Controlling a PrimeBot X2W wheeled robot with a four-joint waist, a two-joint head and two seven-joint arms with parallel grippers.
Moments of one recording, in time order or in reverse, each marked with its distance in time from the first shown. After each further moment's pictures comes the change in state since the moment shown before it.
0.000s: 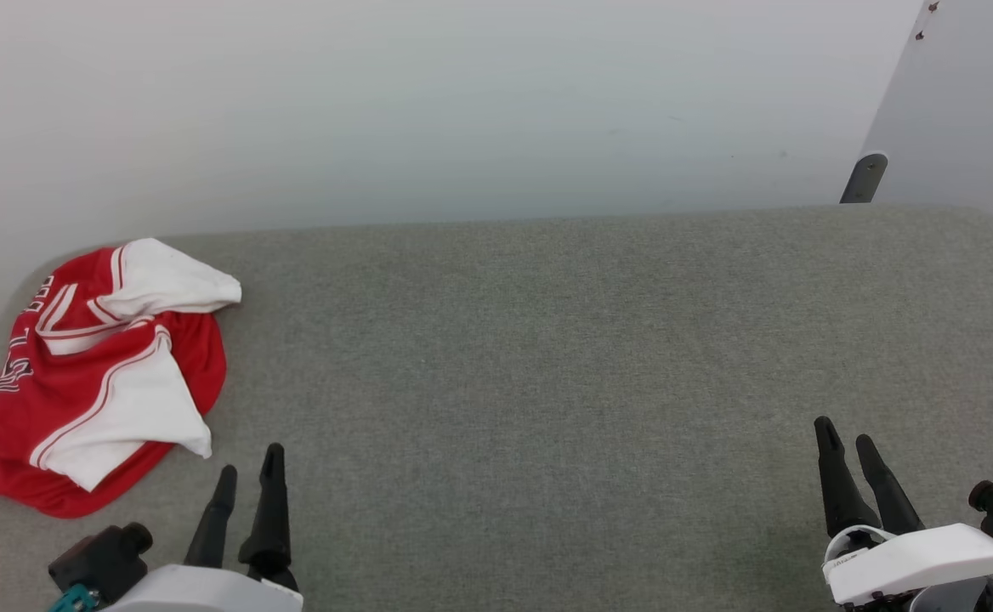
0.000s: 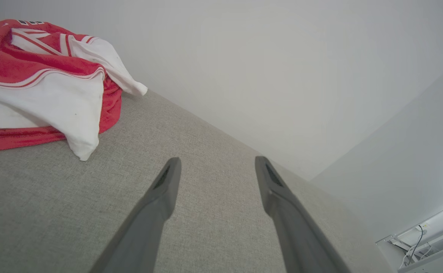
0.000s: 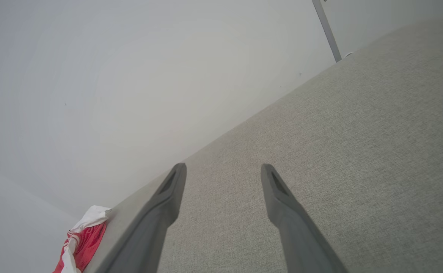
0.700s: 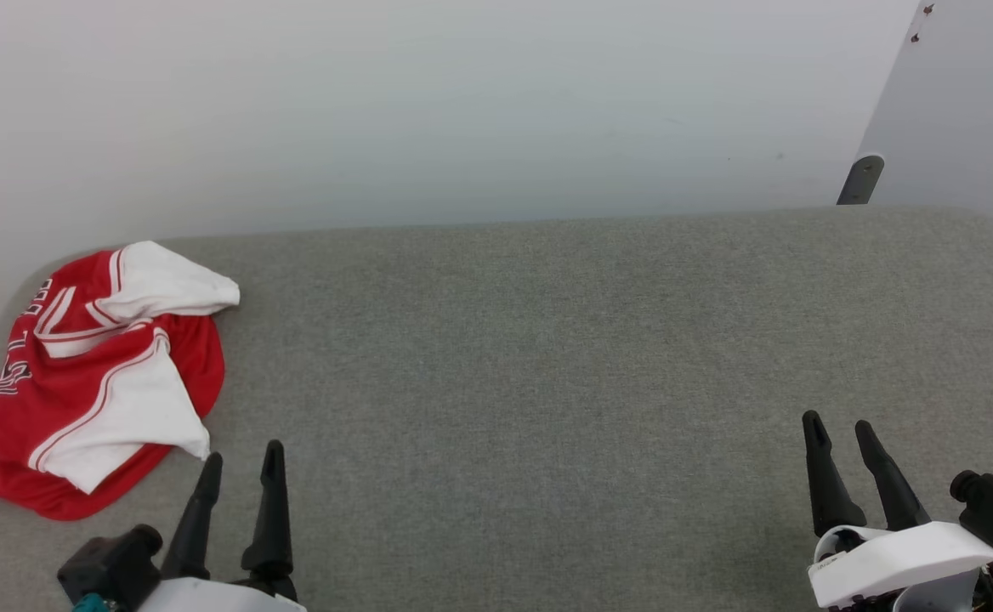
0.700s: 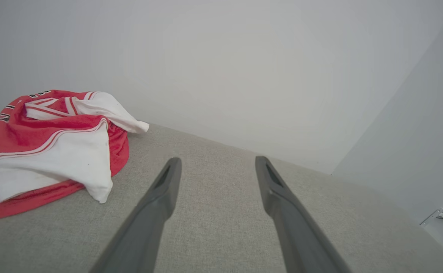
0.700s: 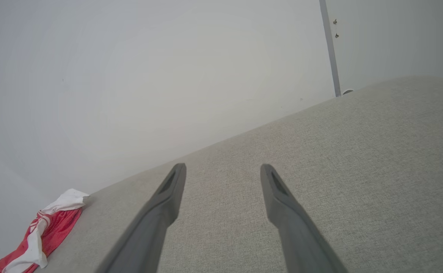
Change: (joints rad) left arm 0.031 0.004 0.006 -0.060 0.258 -0.011 -0.056; right arm 0.000 0.000 0.018 -0.028 -0.197 0.000 -0.040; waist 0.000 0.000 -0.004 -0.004
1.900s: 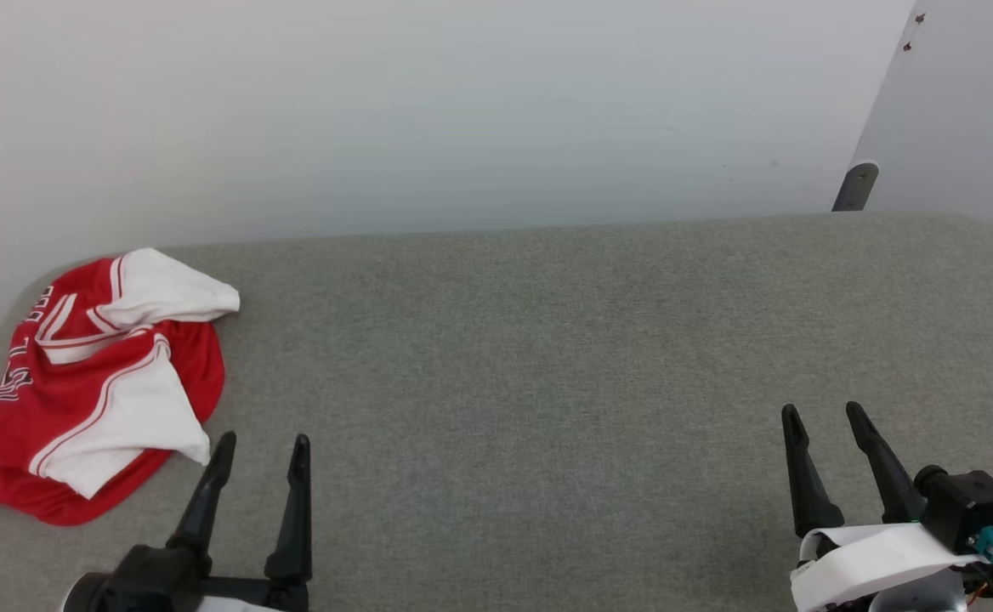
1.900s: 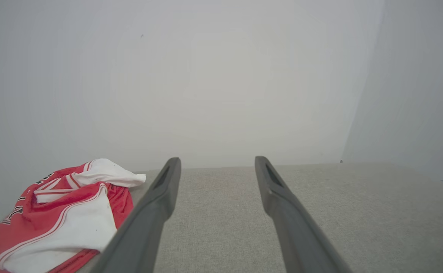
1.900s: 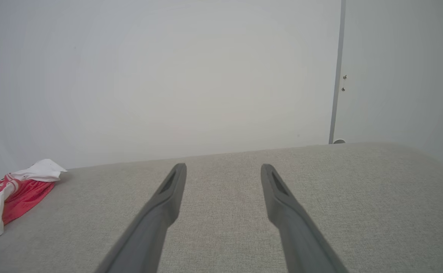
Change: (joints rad) left arm 0.022 0.003 -0.017 -0.071 0.306 -0.038 -0.074; right arm -0.002 -0.001 0.029 -0.027 -0.277 0.000 -0.068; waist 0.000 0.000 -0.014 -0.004
